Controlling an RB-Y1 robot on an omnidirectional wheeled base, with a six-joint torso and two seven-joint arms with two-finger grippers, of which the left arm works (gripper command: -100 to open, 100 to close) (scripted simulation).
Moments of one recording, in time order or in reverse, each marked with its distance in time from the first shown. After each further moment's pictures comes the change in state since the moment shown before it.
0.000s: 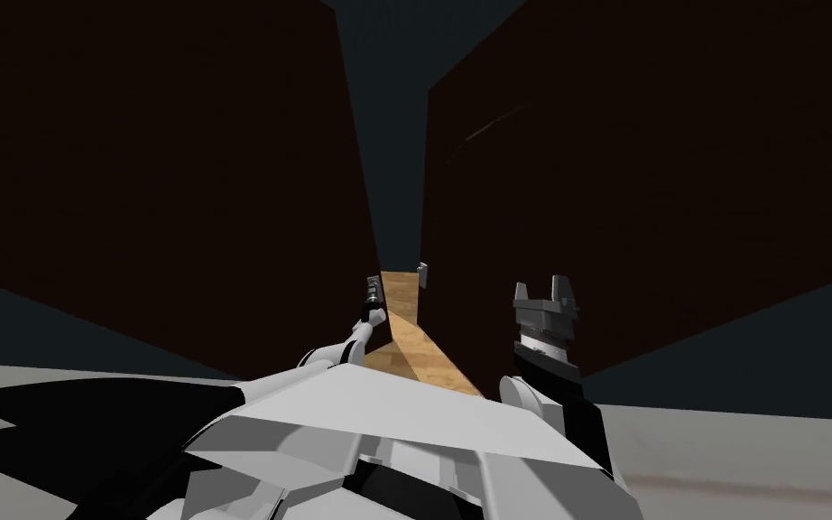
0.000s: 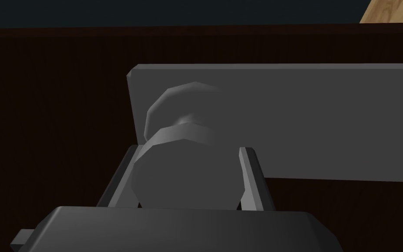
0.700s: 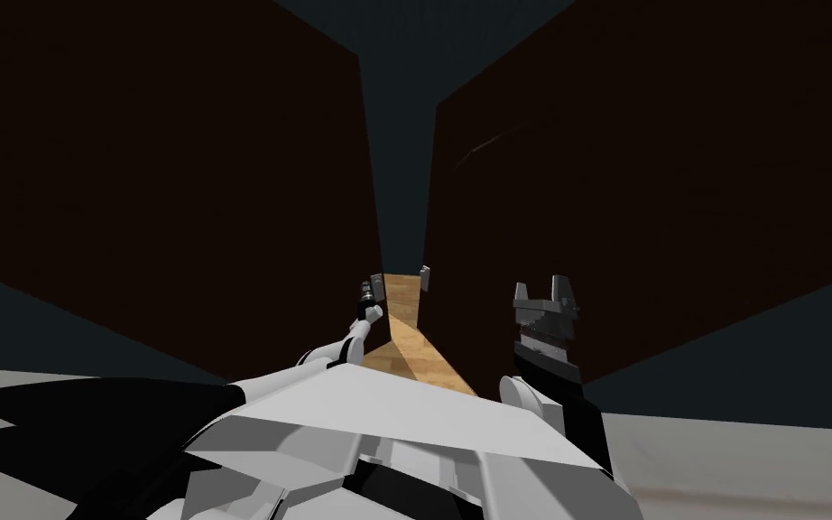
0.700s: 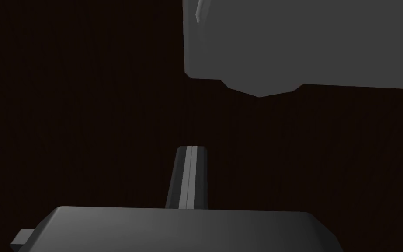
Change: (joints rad) arm -0.015 0.010 0.089 -0.027 0.036 -0.028 -0.078
